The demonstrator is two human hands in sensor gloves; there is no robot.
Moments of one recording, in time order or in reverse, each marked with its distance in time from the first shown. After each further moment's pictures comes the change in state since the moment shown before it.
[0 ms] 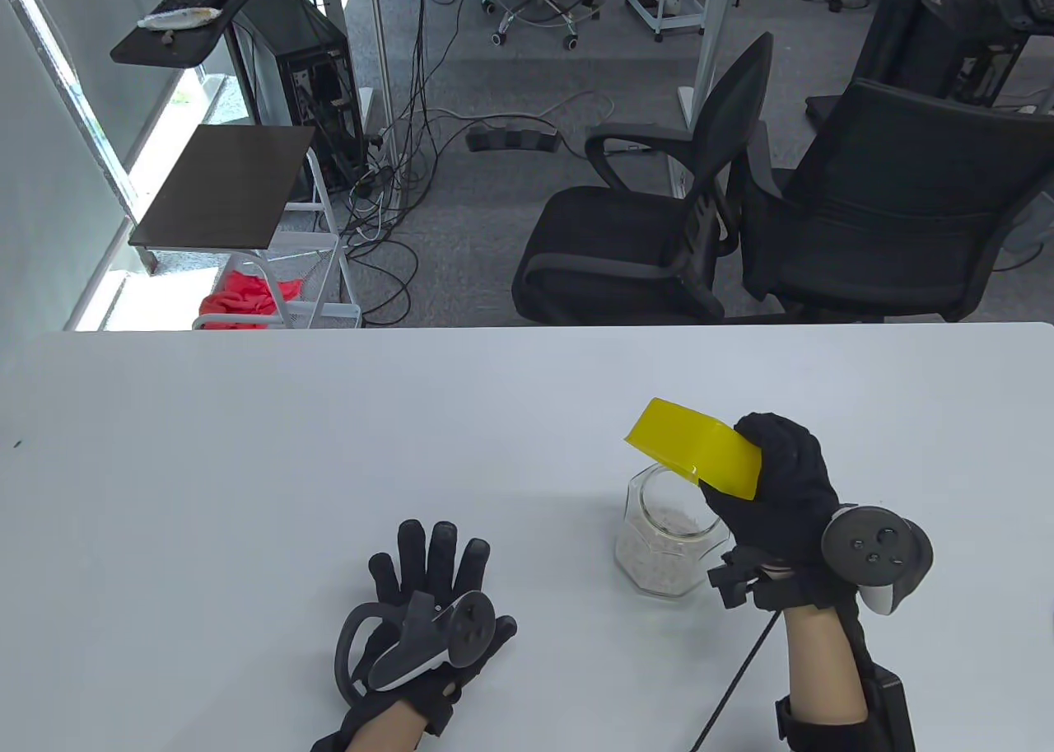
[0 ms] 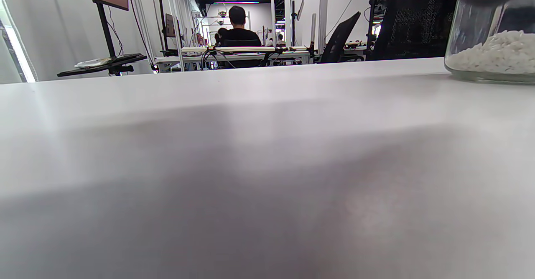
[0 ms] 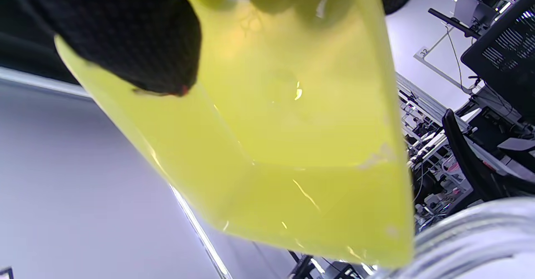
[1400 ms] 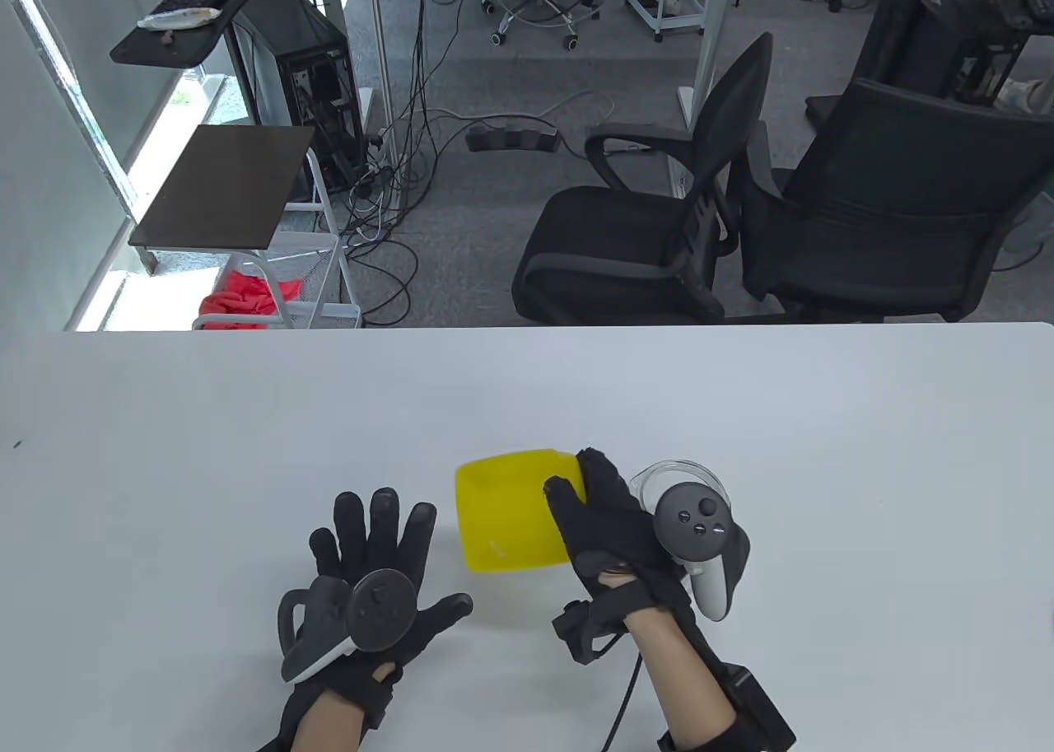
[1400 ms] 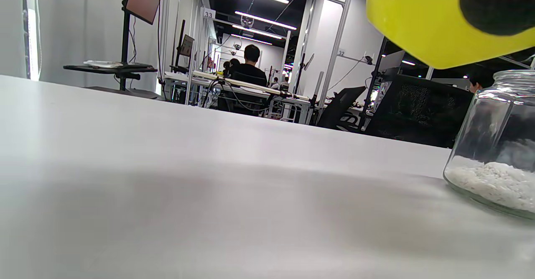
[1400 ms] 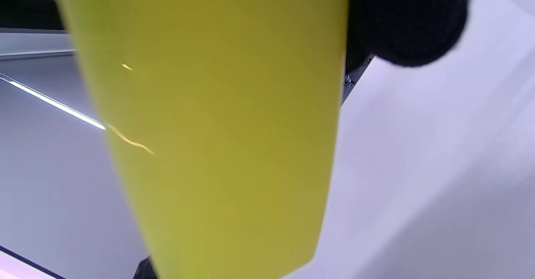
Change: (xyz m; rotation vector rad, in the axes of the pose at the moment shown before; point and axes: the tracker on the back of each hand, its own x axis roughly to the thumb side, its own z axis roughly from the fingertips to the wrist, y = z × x) left_hand -0.062 0.037 0.020 0.147 -0.027 0.247; right_hand 0.053 0.150 0.031 0.389 0.472 -0.192
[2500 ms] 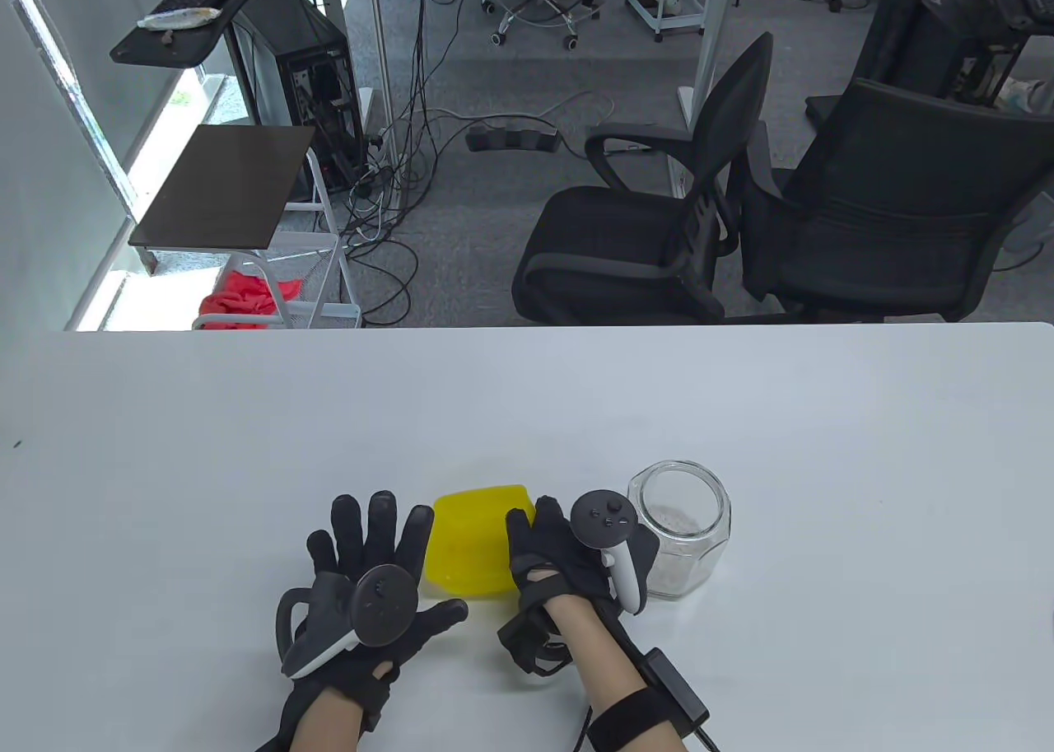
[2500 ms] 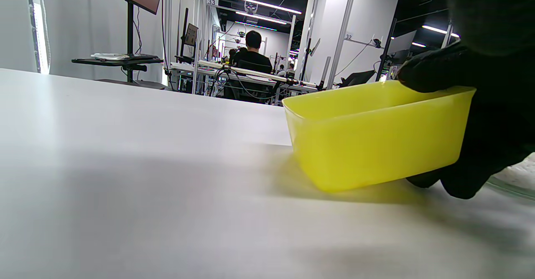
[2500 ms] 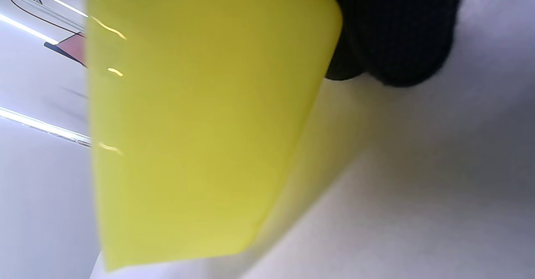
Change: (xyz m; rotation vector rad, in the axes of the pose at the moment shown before) left_hand 0.000 -0.002 -0.002 -0.040 0.022 -0.044; right_hand -0.071 0.079 -0.028 0.111 0.362 0.131
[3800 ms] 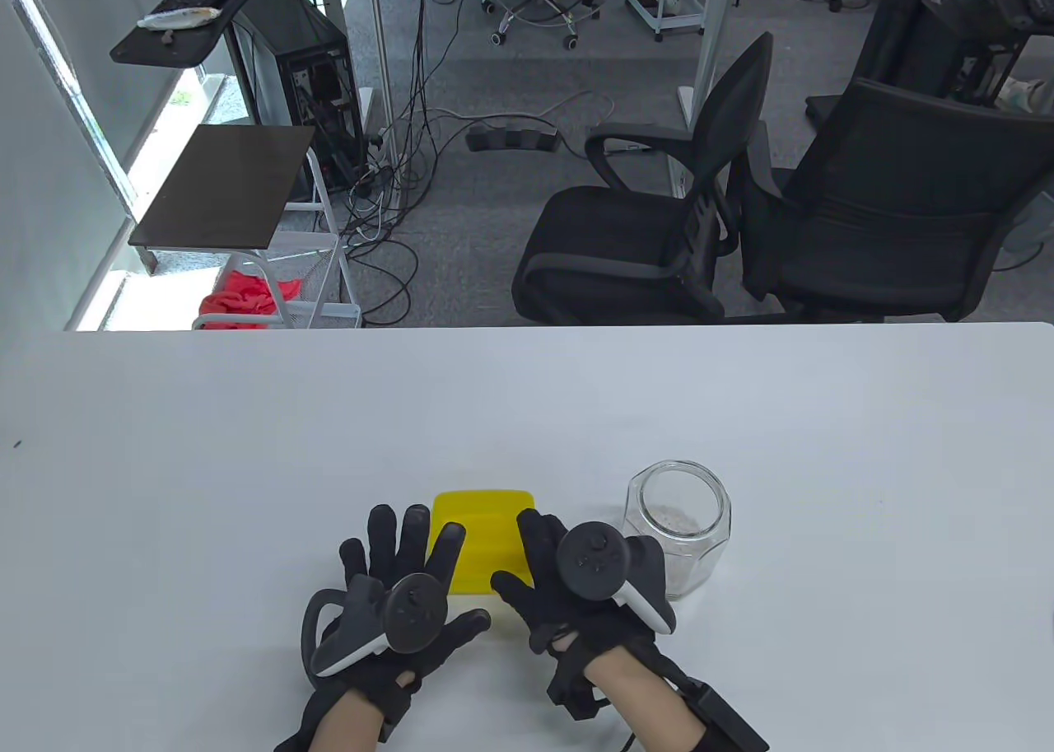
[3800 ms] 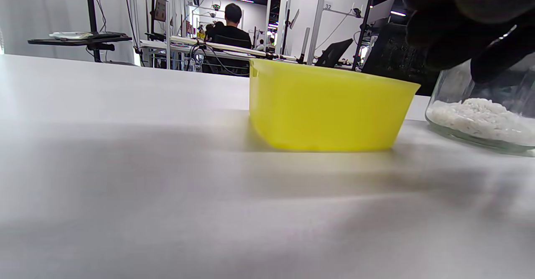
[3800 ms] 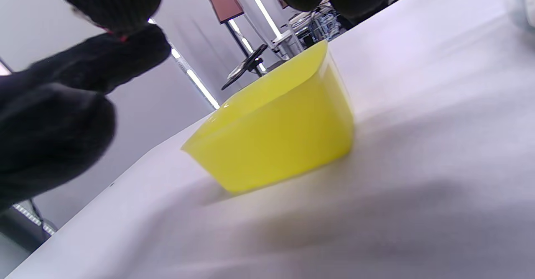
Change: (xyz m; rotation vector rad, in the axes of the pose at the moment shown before) left_hand 0.024 -0.019 -0.007 -0.106 -0.083 -0.043; right_hand 0.031 -0.027 0.071 0.069 -0.466 0.456
